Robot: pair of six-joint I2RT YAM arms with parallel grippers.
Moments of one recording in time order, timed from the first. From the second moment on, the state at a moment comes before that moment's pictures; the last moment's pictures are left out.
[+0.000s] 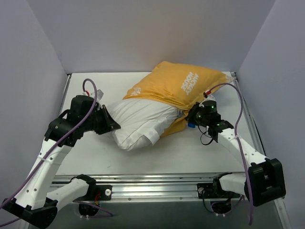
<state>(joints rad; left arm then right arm) -0.42 1.04 1.33 -1.03 0.18 -0.70 0.31 1.22 0.72 -0.05 -0.07 0.68</state>
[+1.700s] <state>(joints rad) -0.42 1.27 0.98 -0.44 0.16 -0.59 0.82 1.89 1.74 -0.68 0.08 0.07</state>
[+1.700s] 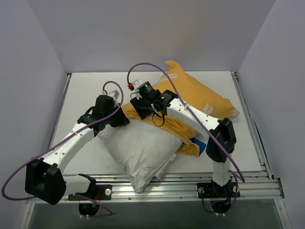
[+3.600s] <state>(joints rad) -0.93 1.33 1.39 -0.64 -0.24 -0.25 0.30 1.10 1.22 -0.59 -0.12 0.28</state>
